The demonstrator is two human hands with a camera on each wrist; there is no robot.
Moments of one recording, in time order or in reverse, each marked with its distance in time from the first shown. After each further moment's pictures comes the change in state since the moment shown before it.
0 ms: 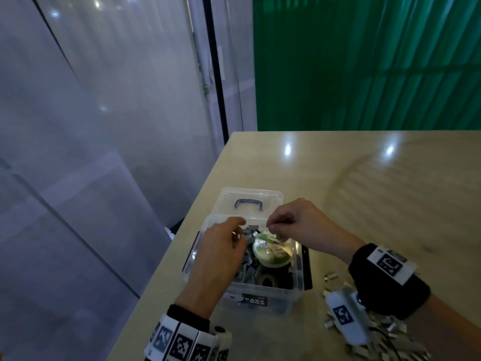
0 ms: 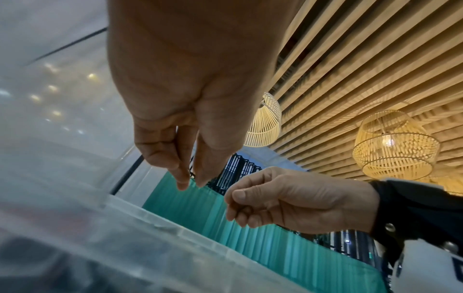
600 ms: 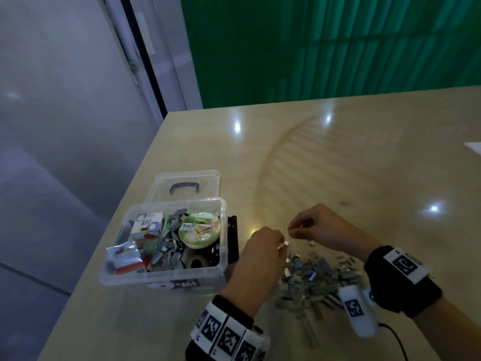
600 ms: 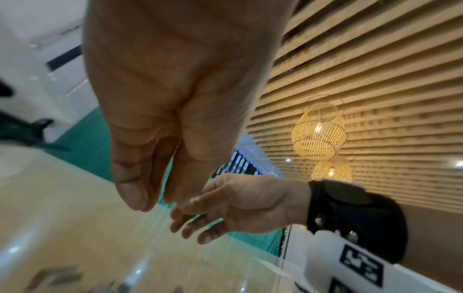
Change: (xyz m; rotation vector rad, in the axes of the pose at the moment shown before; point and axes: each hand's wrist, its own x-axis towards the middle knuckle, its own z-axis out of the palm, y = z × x) left_hand -0.035 0.115 0.154 0.052 -0.530 0.118; right_hand -0.129 0.122 -0.070 -0.091 0.056 0.413
